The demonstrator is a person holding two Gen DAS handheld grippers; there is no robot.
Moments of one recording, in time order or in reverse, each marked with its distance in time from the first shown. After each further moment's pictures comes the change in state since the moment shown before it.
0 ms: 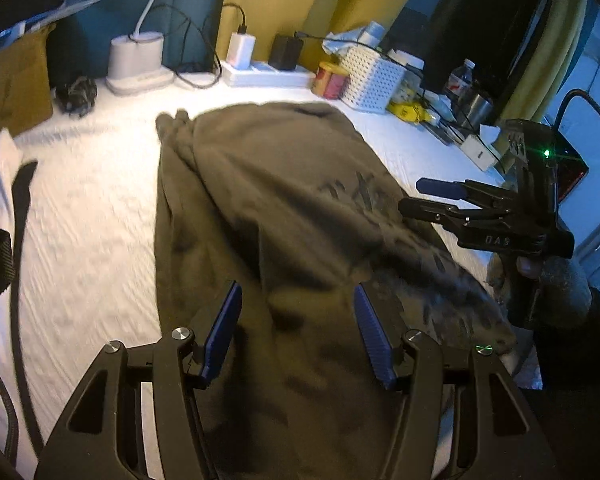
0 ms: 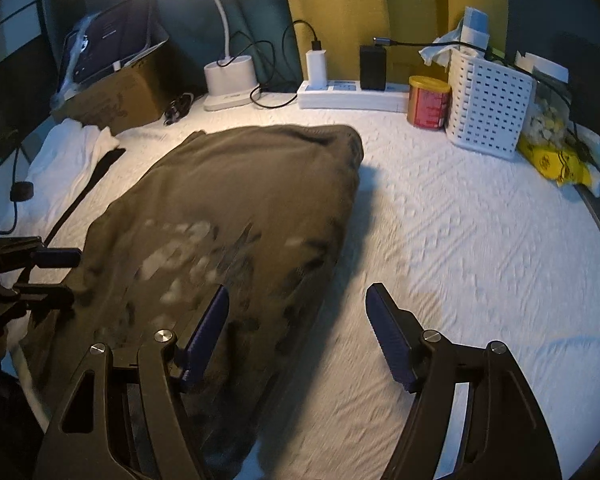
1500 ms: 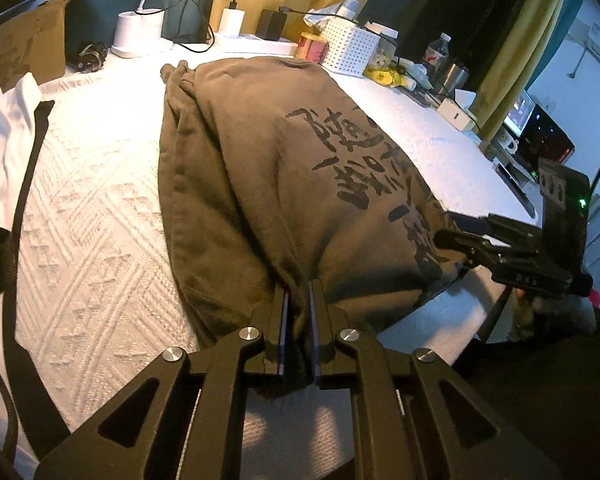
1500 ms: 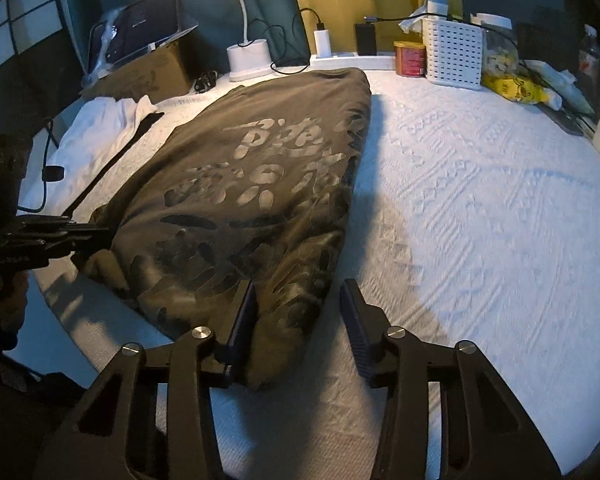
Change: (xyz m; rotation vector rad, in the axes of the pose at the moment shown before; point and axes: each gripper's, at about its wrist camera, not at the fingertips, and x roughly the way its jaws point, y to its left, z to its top) left arm -0.031 -0.010 -0.071 0.030 0.027 -0.029; right arm -0.065 0.060 -0.111 0.090 -0.008 -0.011
